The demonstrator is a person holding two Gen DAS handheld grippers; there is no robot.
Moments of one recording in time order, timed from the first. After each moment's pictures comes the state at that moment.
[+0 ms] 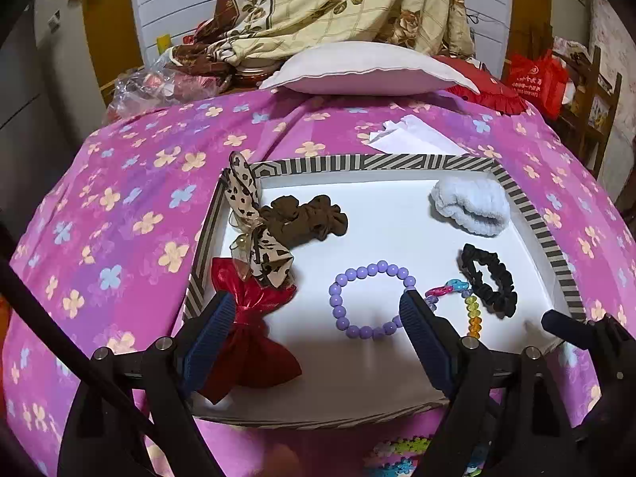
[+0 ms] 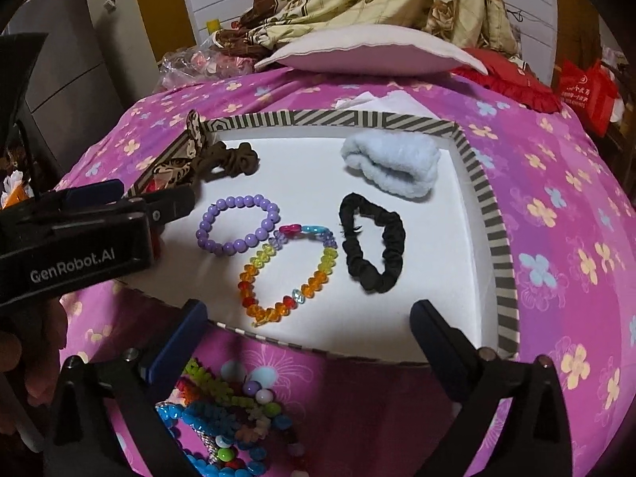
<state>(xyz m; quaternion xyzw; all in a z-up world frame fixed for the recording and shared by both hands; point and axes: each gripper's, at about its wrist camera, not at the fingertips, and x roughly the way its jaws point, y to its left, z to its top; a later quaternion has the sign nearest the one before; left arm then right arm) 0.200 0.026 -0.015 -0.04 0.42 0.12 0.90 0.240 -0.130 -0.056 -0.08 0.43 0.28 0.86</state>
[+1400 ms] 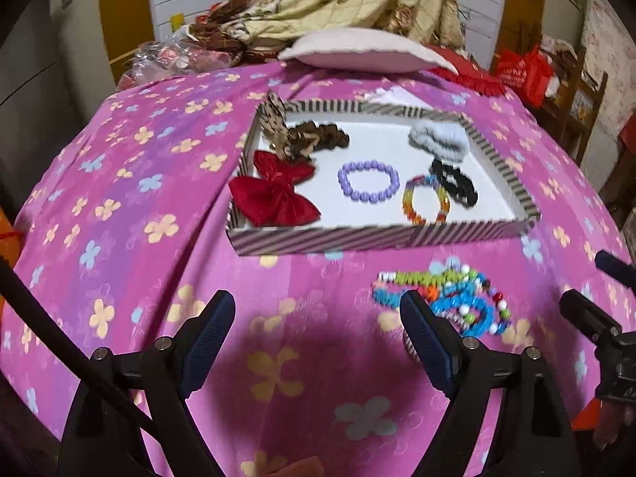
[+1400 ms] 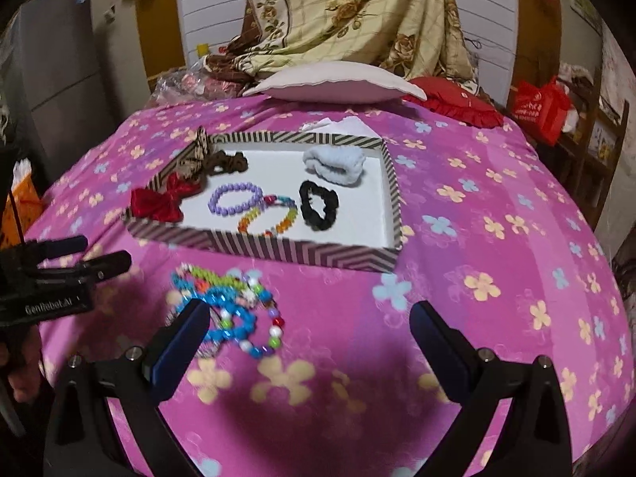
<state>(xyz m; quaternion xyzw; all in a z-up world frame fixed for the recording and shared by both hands) 0.077 0.017 -0.018 -0.07 0.44 0.11 0.89 0.138 -0.205 -0.009 -0.11 0.39 0.23 0.88</state>
